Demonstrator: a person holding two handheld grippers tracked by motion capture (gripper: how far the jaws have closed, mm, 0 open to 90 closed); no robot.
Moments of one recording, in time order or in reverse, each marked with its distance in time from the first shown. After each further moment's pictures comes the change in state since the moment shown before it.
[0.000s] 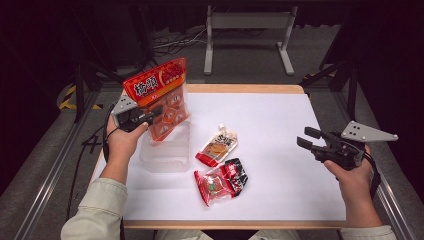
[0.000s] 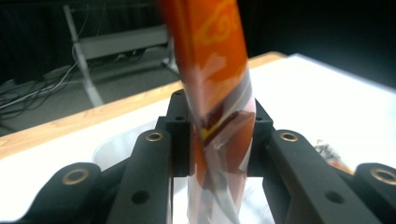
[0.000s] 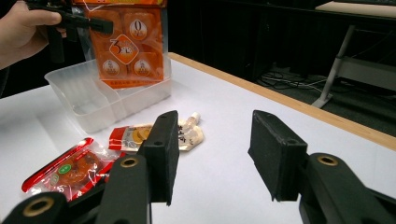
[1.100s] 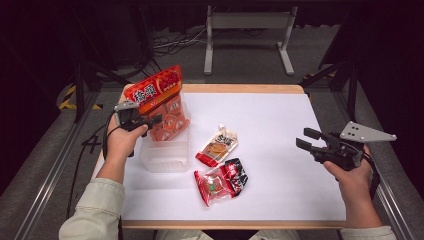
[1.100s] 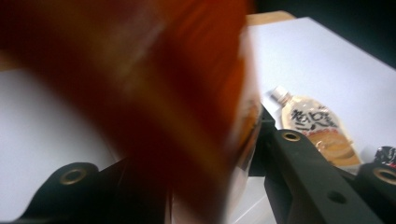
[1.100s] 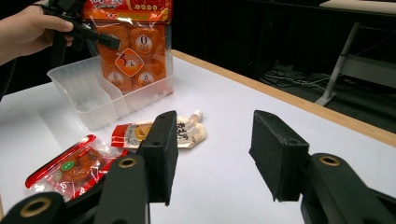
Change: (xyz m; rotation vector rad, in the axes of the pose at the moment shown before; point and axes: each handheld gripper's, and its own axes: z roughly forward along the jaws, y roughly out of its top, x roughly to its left) left arm 0.015 -0.015 0.007 0.198 -0.026 -0.186; right arm 0.001 -0.001 0.001 0.010 0.009 0.000
